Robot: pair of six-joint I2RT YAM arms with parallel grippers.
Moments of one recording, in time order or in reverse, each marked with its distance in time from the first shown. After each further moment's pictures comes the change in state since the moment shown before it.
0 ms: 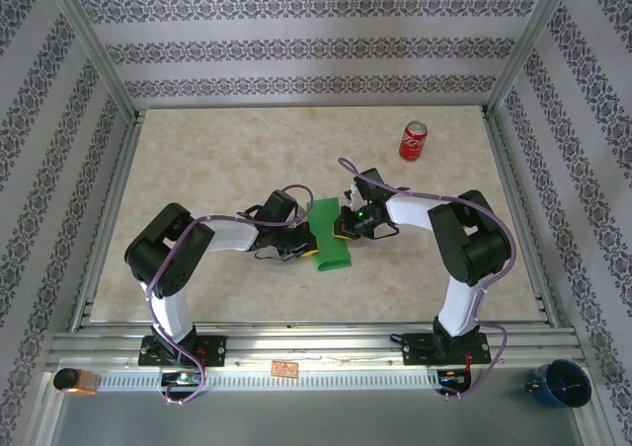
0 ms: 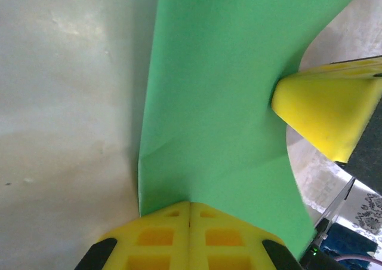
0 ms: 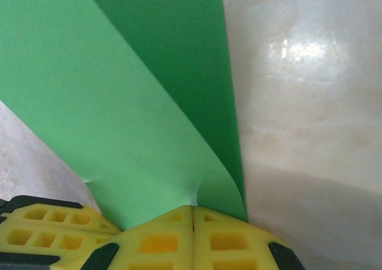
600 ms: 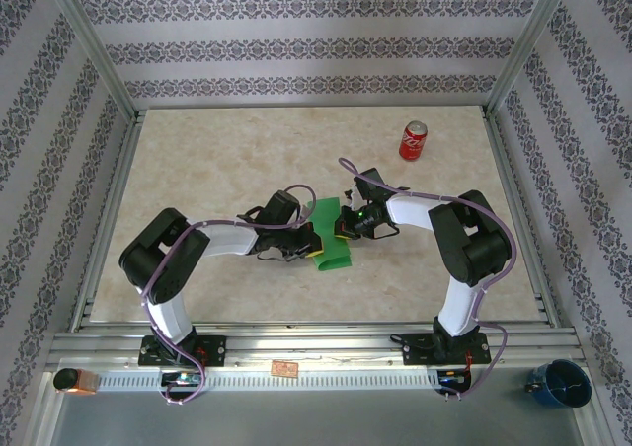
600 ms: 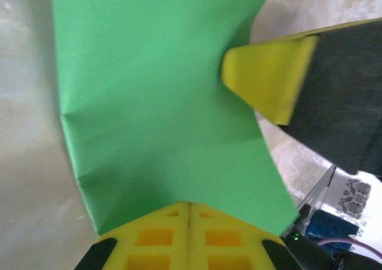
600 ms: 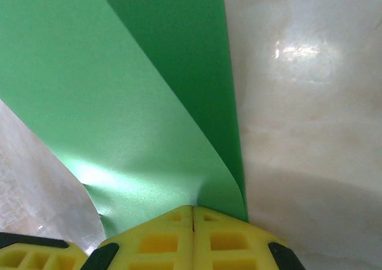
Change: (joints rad) left arm -0.035 -0.040 -0.025 0.046 0.017 -0.047; right arm 0.000 -0.003 0.000 -0.007 0.010 0.000
